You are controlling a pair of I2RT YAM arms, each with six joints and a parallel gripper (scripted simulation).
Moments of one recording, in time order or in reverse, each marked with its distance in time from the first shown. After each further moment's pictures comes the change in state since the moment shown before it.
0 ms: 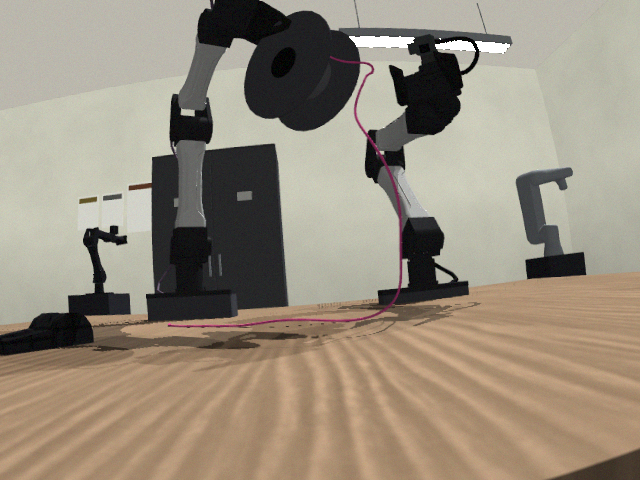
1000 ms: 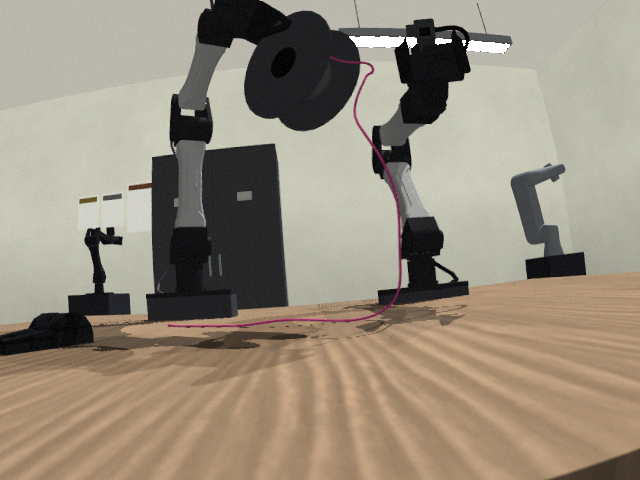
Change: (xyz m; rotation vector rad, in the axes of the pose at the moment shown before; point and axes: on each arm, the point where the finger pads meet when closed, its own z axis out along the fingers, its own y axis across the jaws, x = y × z) left arm -0.024 0.040 0.016 -0.292 -0.007 0.002; right arm 0.000 0.000 0.000 0.000 0.000 0.000
